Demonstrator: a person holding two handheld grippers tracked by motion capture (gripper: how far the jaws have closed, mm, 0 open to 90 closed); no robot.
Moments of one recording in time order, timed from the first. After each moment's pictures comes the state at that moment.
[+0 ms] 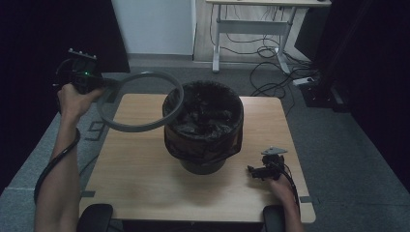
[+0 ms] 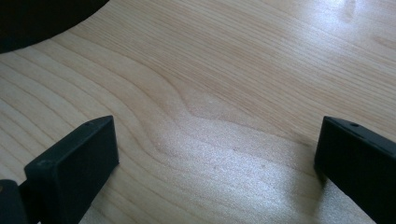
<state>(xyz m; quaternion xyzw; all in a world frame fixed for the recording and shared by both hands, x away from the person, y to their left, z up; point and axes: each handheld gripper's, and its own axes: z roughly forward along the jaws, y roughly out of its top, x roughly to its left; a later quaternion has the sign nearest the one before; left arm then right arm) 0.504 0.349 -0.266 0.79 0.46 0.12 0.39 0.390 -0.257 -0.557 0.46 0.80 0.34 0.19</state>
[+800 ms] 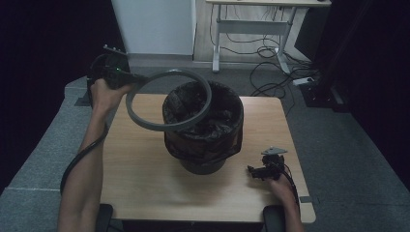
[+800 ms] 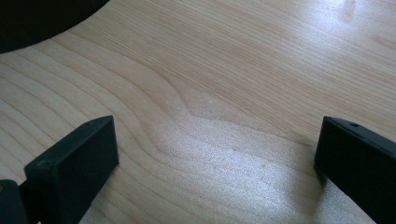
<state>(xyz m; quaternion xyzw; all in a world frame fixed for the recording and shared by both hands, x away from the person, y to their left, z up) 0.526 0.269 -0.265 0.81 0.41 0.10 0.41 0.390 -0.257 -0.557 0.46 0.80 0.34 0.19</state>
